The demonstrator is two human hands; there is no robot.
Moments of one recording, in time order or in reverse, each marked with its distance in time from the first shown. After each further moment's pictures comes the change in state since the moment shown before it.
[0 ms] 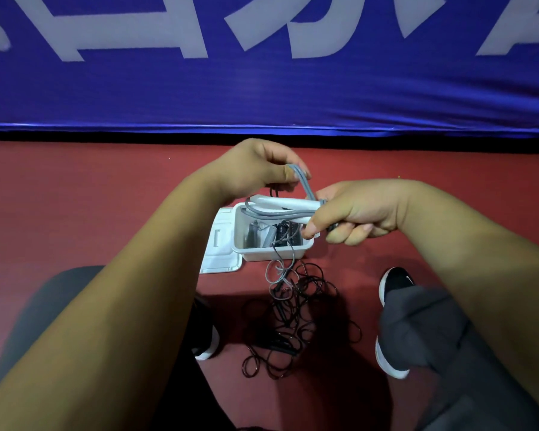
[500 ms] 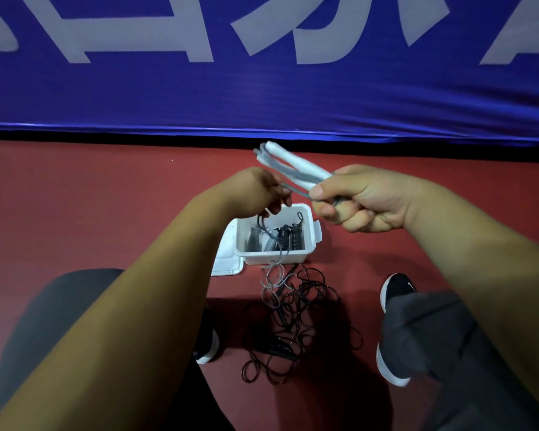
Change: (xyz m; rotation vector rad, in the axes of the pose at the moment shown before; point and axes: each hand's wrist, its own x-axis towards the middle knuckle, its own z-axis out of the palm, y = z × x) left_hand 0.005 -0.040 0.005 0.314 0.025 -0.211; right_hand -0.016 -0.021 0.004 0.221 0.137 -0.169
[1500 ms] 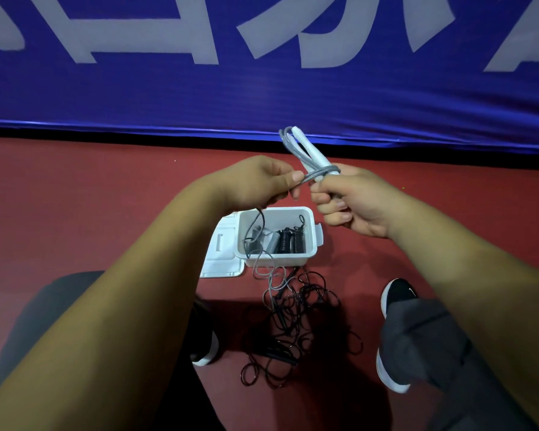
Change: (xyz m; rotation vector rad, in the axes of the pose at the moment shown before) left_hand -0.018 0.026 -0.021 -0.161 -0.068 0.098; right_hand 0.035 0.019 0.000 0.149 0.243 -0.251
